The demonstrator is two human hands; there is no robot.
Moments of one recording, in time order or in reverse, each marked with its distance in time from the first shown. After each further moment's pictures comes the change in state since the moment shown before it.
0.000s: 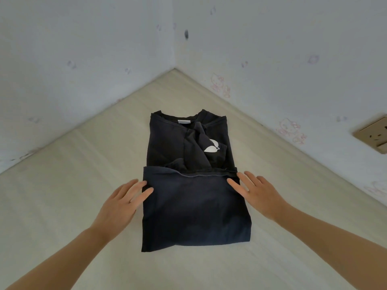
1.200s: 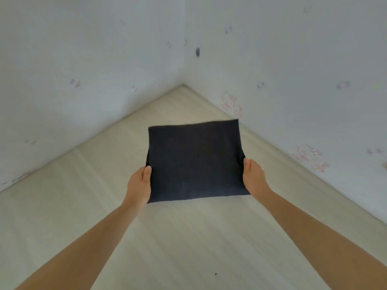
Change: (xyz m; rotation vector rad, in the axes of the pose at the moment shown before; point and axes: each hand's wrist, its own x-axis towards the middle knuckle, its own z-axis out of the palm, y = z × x) left_hand 0.140 -0.026 0.014 -1.074 0.115 -0.927; right_hand 0.145 0.026 -0.029 1.066 0.169 0.873
